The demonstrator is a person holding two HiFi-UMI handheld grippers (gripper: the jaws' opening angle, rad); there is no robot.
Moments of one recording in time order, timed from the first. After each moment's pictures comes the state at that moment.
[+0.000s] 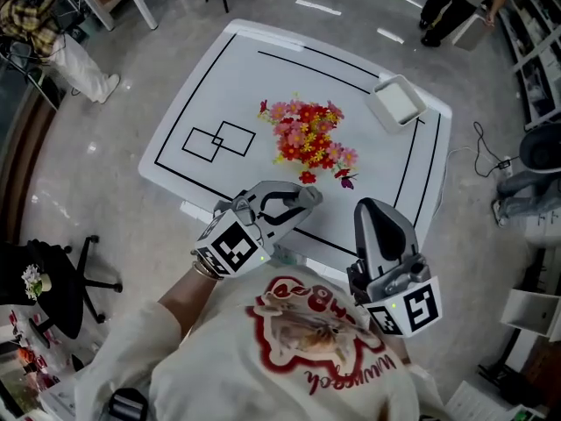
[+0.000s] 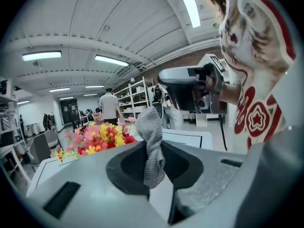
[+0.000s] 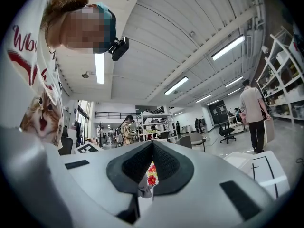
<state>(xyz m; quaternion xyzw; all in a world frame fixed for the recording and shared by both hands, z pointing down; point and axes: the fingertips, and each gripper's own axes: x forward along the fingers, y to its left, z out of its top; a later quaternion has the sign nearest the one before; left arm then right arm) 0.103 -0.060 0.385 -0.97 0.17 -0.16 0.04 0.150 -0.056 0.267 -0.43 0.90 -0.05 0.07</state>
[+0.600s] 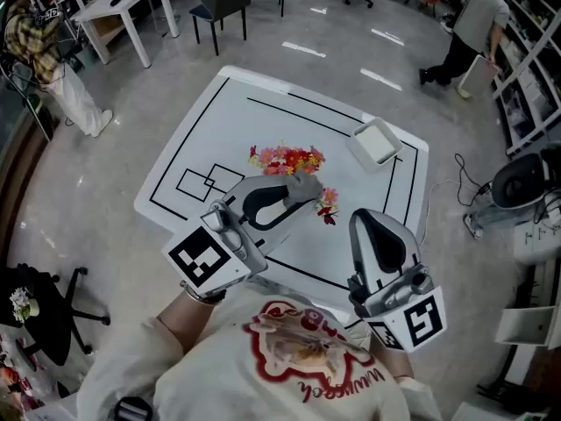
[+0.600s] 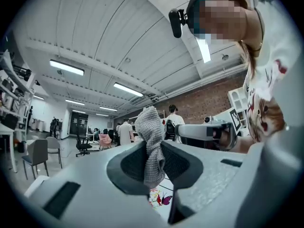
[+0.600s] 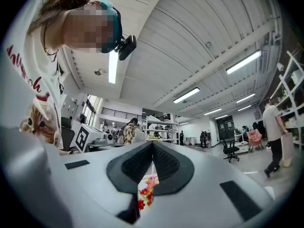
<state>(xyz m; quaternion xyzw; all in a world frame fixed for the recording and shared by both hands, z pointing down) 0.097 -0.099 0.217 -0.97 0.22 0.04 0.03 0.147 -0.068 0.194 -0.41 0.91 0.05 0.07</state>
